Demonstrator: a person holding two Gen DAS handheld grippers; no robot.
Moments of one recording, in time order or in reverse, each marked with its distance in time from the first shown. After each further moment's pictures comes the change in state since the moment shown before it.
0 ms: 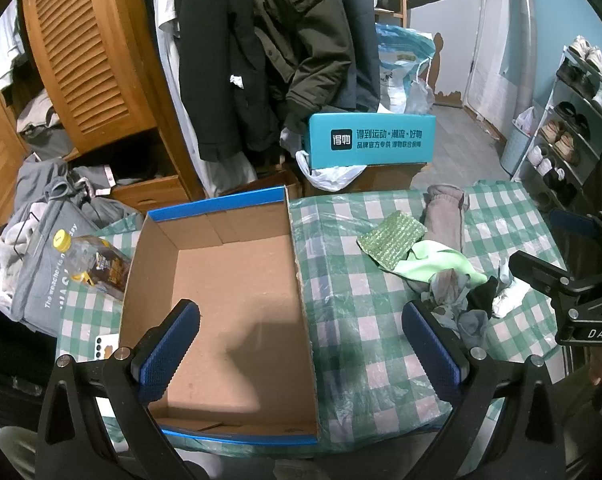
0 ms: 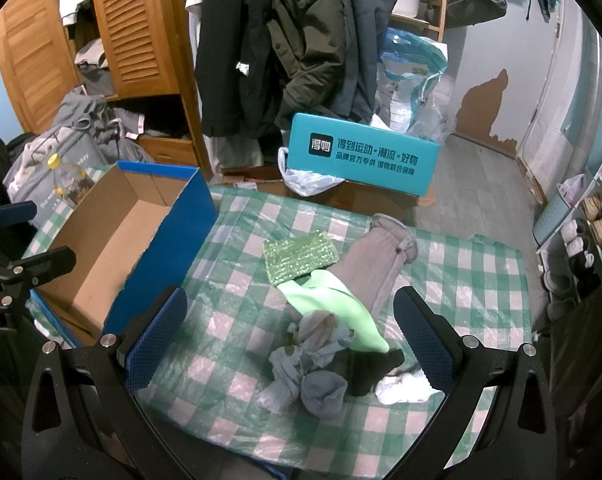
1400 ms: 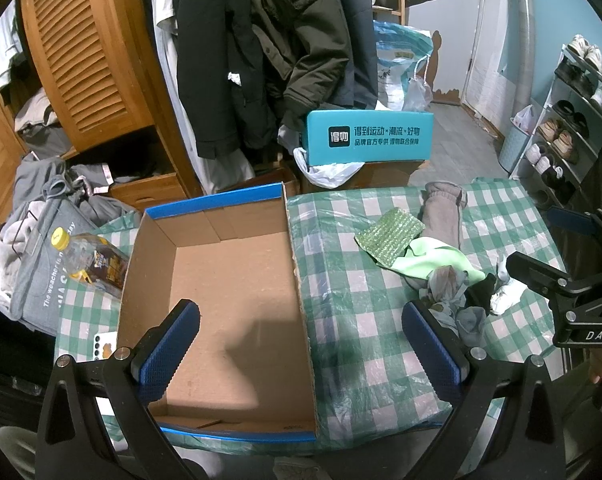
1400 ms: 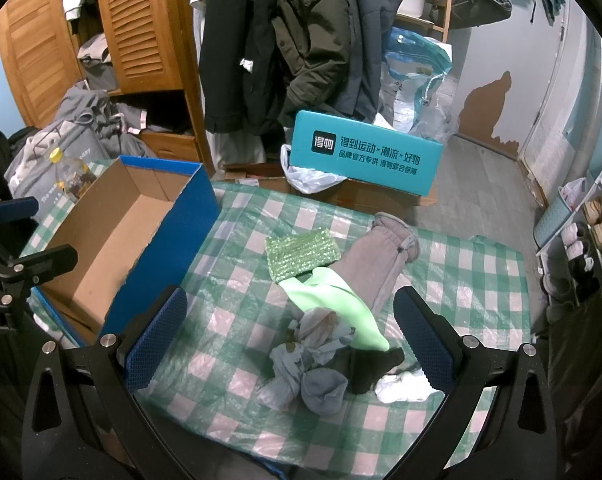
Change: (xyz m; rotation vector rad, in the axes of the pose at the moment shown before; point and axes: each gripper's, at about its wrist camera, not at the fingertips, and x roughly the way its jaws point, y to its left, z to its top) left arm 0.000 -0.001 0.000 -0.001 0.003 0.001; right arm 0.000 0.003 -0.001 -0.004 0.006 -0.004
